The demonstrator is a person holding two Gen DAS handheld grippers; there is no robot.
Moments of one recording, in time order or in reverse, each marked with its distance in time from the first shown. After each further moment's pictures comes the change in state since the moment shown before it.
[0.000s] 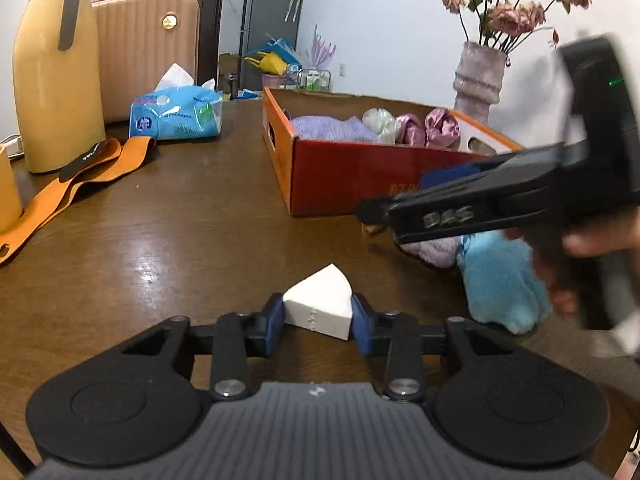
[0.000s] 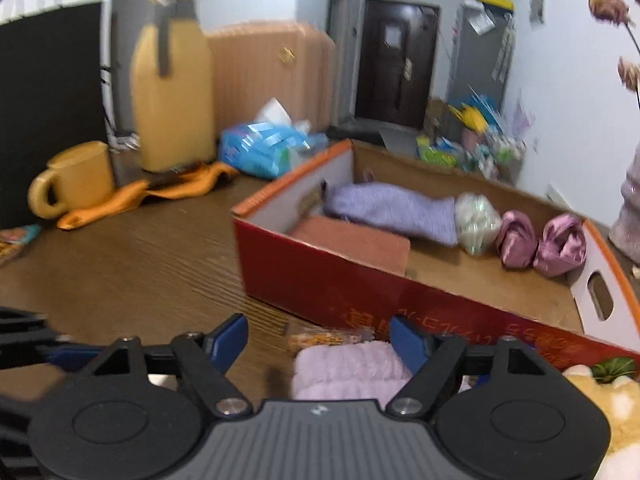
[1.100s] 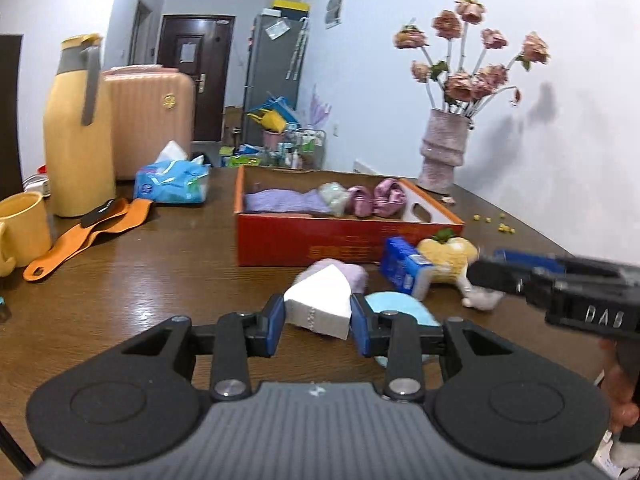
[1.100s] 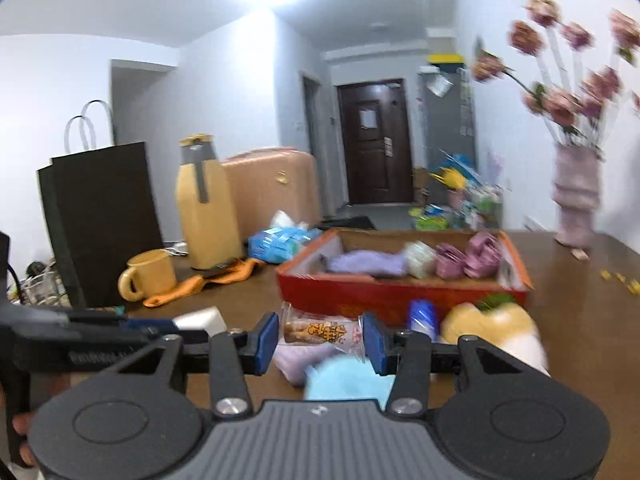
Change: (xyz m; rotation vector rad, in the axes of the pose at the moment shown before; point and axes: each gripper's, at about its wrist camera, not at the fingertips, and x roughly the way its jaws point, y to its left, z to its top) left arm -0.104 -0.084 -0.001 -0.017 -0.172 0.009; right arm -0.215 -0.031 -0.101 0.195 -0.326 0.051
